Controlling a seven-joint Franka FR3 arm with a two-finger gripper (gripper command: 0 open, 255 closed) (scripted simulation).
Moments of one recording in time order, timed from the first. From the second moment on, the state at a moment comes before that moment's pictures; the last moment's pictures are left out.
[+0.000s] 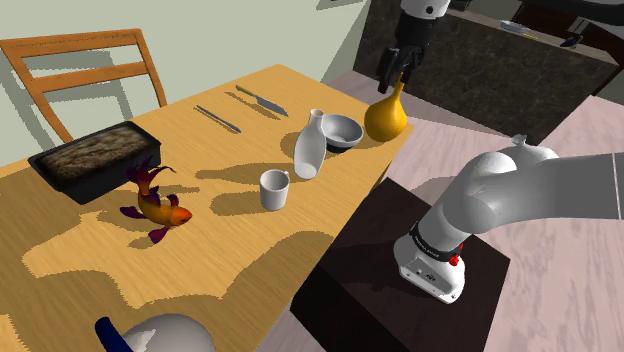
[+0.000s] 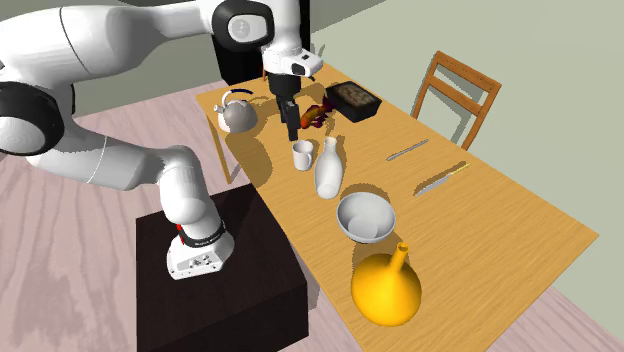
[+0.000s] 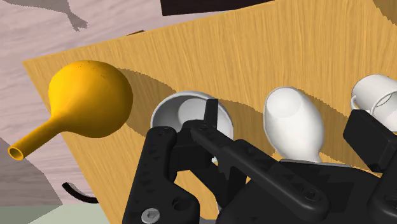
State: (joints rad) arm -0.01 -0.80 -0.02 -2.36 -0.09 1.55 0.10
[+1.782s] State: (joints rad) arm 0.05 -0.29 0.04 -2.41 0.00 2.17 0.20
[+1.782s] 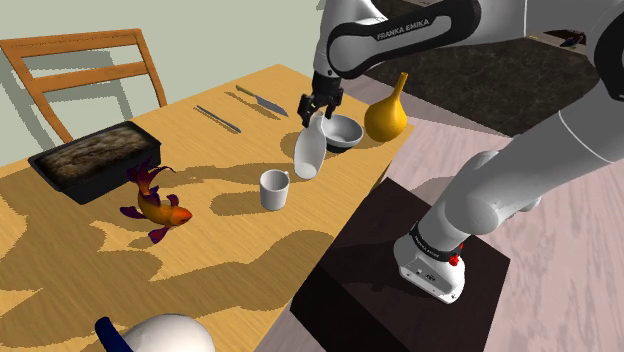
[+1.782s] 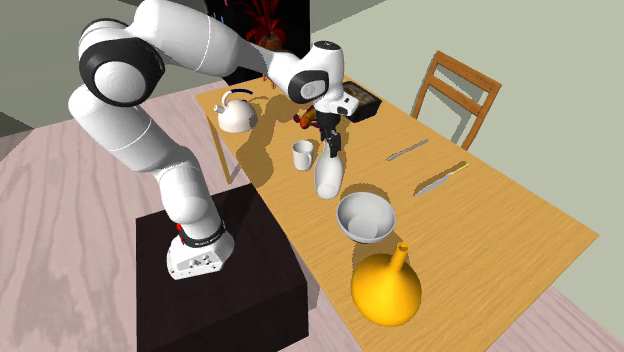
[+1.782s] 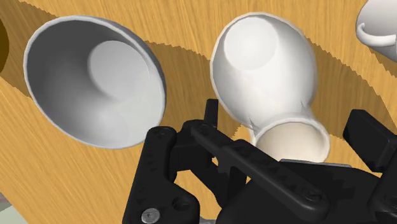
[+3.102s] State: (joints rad) arm 0.05 -0.30 0.04 -2.38 0.00 2.14 0.20
